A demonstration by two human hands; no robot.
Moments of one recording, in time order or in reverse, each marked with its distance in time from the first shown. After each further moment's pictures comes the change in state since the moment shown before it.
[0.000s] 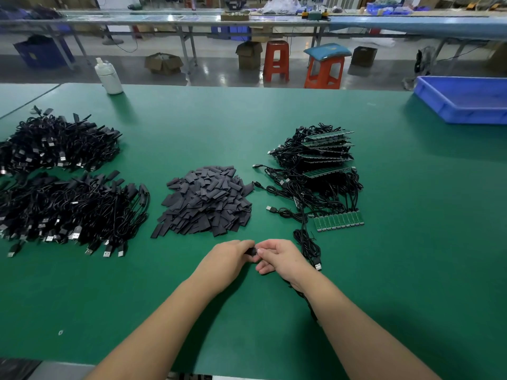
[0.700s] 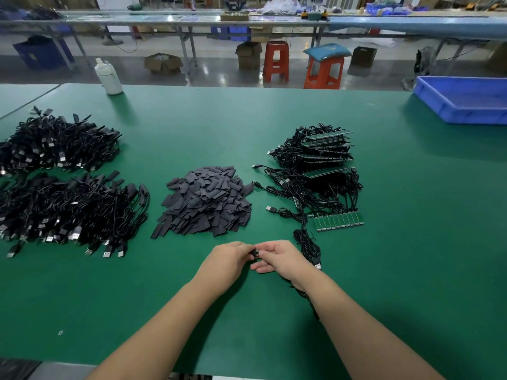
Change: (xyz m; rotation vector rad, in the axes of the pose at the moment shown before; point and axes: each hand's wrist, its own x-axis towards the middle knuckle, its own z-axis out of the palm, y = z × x) left_hand -0.004 -0.001 0.007 -0.091 0.121 0.034; right_hand 0.006 0.002 -0.003 -0.016 -0.067 0.060
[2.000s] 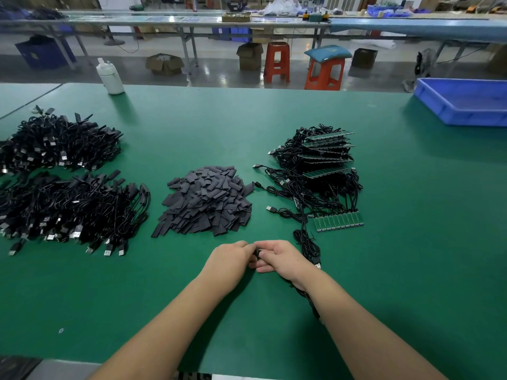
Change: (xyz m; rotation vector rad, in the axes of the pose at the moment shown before) left_hand 0.006 0.006 0.004 0.405 -0.140 0.003; right_hand -0.010 -0.008 0.002 -0.082 -0.015 -0.008
